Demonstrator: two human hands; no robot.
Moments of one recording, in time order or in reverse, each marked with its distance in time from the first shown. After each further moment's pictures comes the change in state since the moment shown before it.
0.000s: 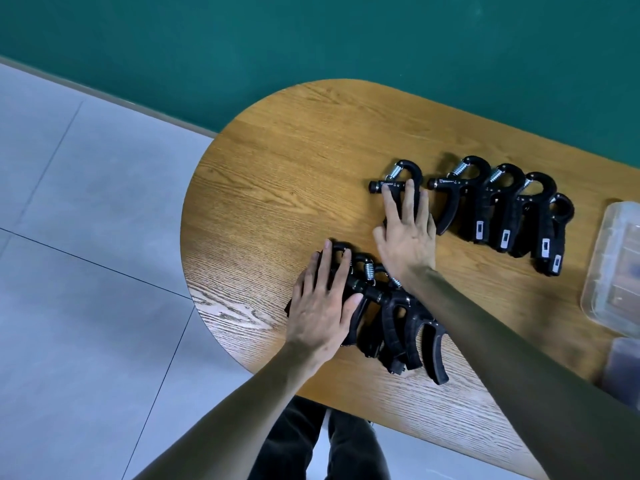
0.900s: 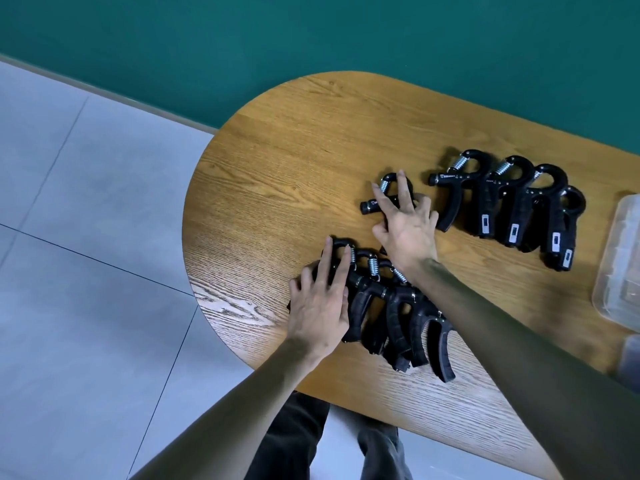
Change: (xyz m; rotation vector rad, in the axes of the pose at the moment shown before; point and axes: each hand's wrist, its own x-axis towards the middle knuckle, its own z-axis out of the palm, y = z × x) left_hand -0.003 -0.003 0.005 0.074 0.089 0.005; right_hand 0.002 0.000 -0.001 -0.059 0.051 -0.126
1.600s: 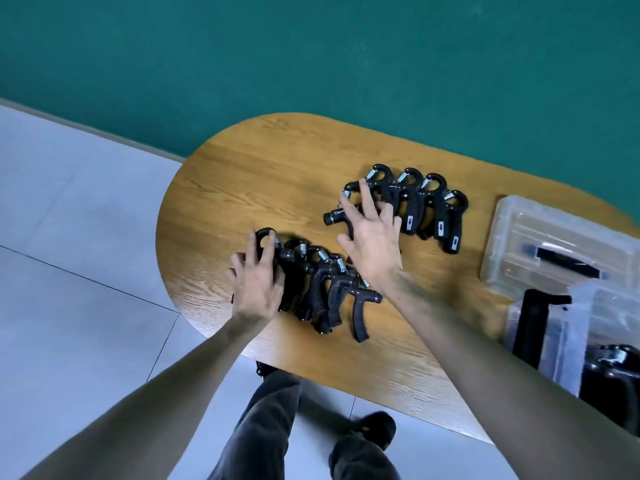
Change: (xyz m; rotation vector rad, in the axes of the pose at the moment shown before) left_hand -0.040 0.056 -0.047 -0.066 0.194 -0.138; right_hand -0.108 0.051 -0.095 0.096 0.170 -0.116
